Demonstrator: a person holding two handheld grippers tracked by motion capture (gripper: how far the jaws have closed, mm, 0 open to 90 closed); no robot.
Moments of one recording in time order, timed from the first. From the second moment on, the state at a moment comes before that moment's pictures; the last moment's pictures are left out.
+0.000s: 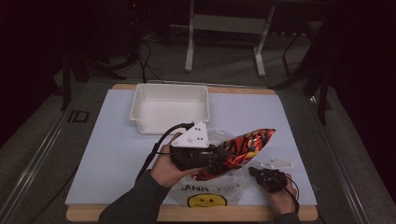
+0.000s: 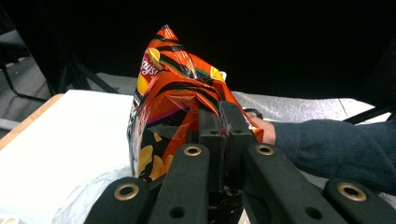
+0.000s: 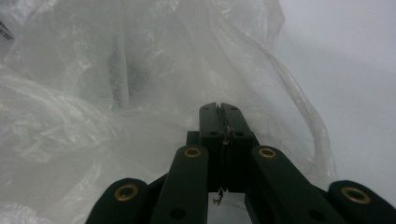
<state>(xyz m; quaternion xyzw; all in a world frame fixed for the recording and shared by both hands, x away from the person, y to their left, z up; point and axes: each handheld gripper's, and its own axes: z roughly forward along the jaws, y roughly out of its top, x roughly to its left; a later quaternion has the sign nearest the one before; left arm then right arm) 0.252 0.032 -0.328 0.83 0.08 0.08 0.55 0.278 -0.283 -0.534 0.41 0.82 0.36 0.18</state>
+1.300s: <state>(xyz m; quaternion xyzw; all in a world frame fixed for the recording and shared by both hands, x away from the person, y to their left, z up) 0.255 0.022 -0.298 0.80 0.06 0.08 0.59 0.278 -0.284 -0.535 0.41 0.82 0.36 0.18</state>
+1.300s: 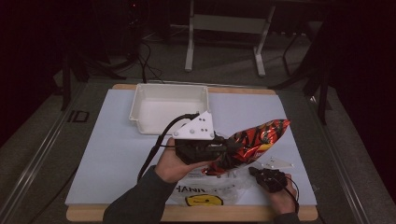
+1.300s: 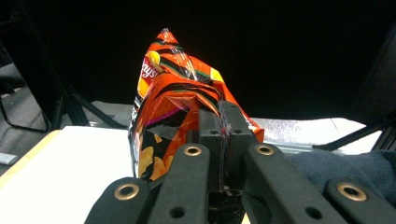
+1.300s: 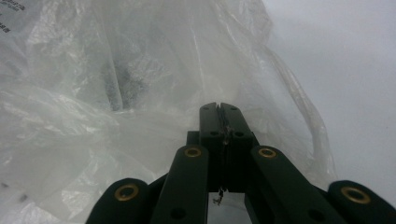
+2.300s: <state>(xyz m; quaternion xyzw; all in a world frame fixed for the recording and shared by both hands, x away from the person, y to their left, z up) 0.293 0.040 -0.276 0.79 0.09 0.11 0.60 0.278 -0.285 -0.537 0.41 0.81 0.37 0.18</state>
